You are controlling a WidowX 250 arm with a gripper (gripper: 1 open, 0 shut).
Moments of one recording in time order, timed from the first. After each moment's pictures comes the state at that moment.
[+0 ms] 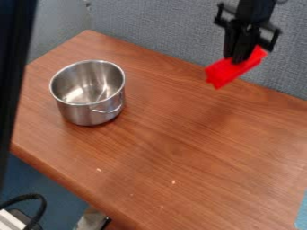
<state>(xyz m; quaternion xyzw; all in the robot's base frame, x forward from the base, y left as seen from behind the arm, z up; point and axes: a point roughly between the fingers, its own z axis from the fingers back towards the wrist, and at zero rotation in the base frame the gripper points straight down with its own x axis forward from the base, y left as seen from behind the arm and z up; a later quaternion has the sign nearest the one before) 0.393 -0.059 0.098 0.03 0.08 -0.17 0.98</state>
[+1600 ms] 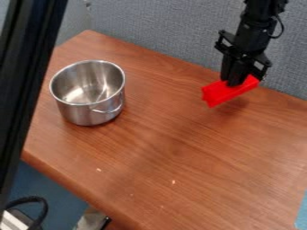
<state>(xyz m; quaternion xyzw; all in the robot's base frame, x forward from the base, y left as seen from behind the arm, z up) 0.402 -0.056 0.064 0.05 0.06 -0.23 0.97</state>
